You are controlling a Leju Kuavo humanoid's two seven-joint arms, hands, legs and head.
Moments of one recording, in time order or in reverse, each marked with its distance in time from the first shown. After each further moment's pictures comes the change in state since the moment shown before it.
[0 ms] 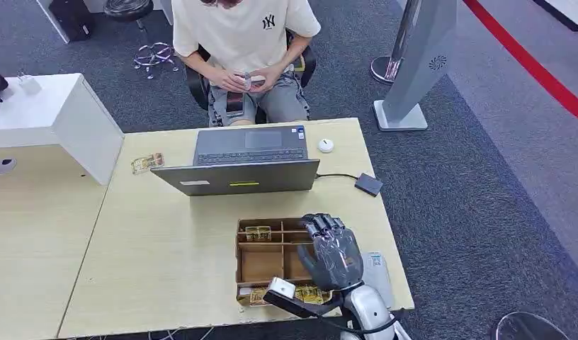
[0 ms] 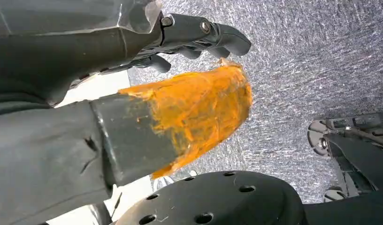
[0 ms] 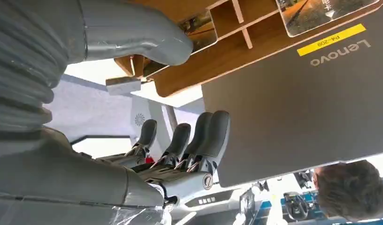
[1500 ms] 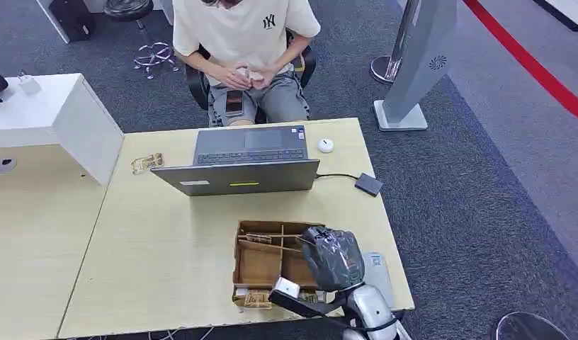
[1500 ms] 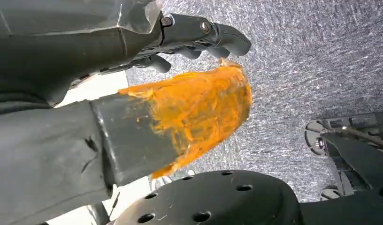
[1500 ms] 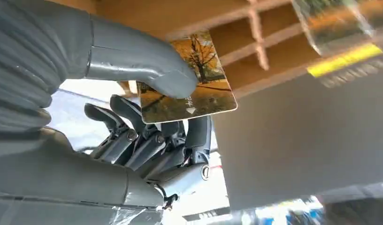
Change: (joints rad) left arm 0.000 0.000 -0.001 0.000 0.007 0.003 -0.009; right arm 0.014 0.017 -0.049 0.020 -0.040 -0.009 -0.097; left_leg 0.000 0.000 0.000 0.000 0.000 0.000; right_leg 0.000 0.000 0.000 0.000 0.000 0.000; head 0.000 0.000
